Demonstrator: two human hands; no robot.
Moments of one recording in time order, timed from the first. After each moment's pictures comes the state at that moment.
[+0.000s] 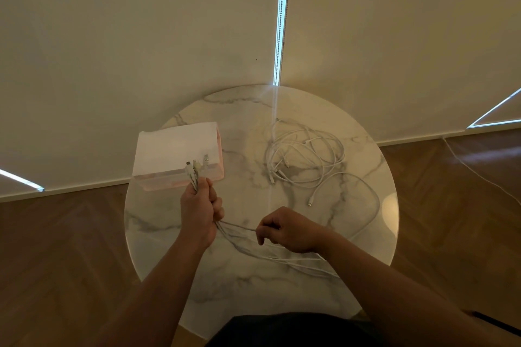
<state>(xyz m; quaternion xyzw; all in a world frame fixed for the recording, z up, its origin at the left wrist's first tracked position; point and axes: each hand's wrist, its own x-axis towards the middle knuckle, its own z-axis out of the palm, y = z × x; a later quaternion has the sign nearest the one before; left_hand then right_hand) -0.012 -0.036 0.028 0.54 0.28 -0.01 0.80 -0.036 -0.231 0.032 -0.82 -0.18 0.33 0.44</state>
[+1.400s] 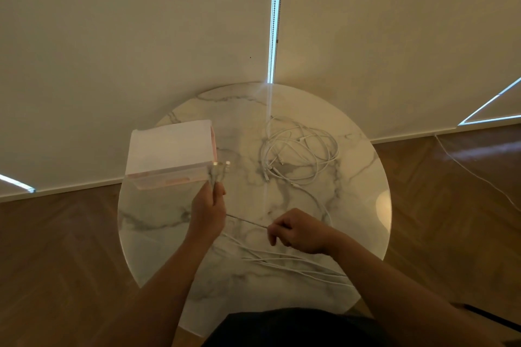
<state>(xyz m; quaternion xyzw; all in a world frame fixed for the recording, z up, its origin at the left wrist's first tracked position) -0.019 -0.040 -0.008 0.88 0.12 0.05 0.45 -0.047 -0.259 0.027 -0.82 -0.13 0.34 0.44</state>
